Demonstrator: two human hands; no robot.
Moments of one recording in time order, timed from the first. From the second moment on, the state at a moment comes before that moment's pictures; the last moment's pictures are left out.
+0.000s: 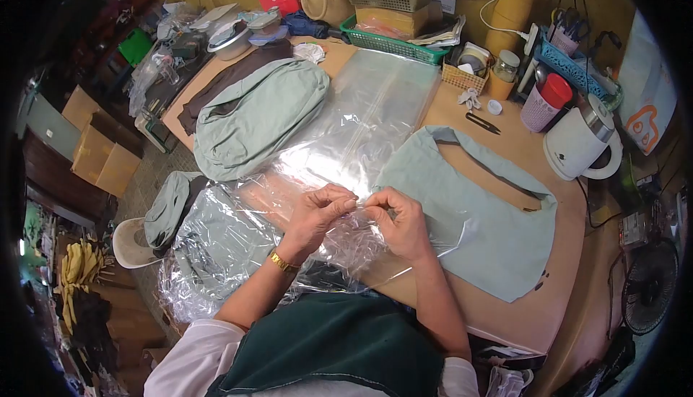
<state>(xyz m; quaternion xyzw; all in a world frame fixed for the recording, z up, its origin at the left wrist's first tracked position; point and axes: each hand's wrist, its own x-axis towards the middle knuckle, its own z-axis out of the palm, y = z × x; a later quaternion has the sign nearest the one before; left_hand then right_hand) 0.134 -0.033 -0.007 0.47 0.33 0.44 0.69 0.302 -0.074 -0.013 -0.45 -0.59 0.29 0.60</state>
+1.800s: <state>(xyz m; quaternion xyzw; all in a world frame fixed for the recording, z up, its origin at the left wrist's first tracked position) 0.129 -0.033 -0.019 0.39 0.29 0.44 0.75 0.308 -0.088 0.000 -0.55 -0.61 0.32 0.48</state>
